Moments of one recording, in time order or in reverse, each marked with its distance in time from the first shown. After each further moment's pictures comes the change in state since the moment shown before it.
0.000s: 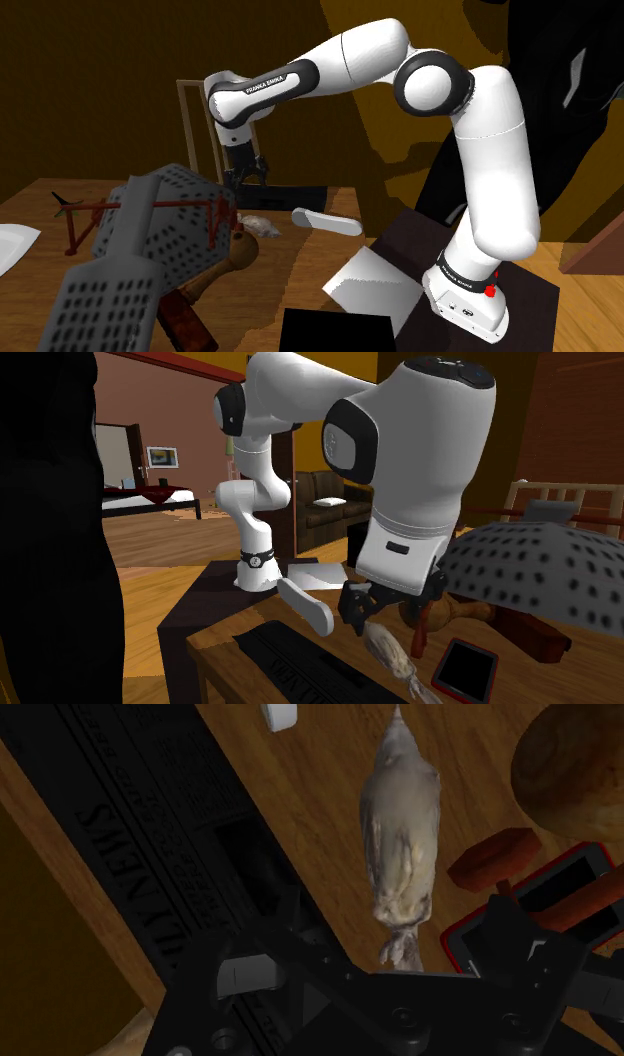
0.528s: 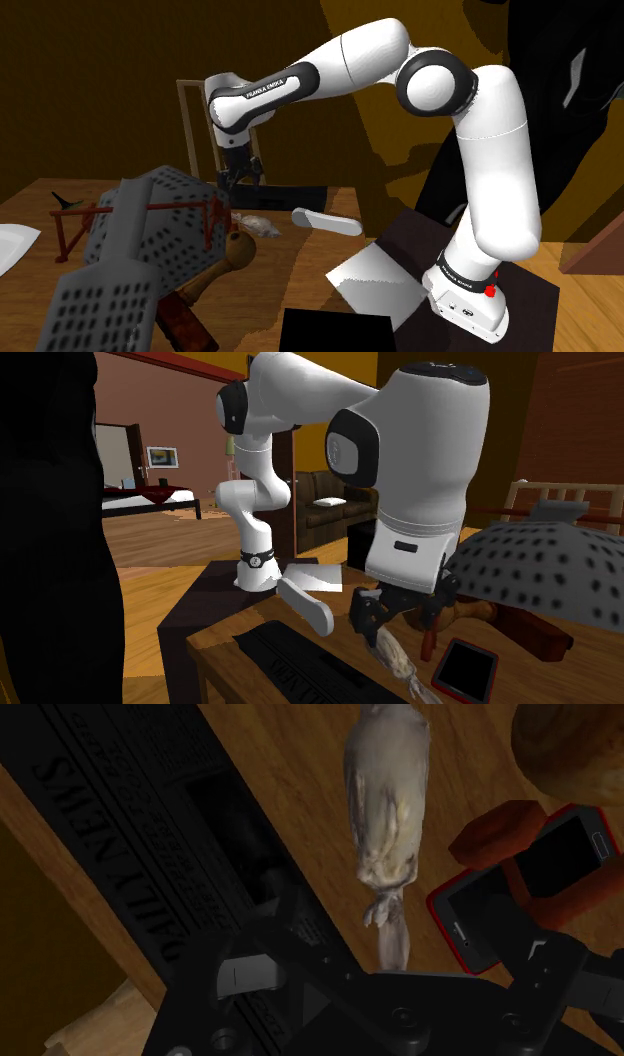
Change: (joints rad) arm 0.027 -0.016 -0.022 -0.044 0.017 0.132 -0.009
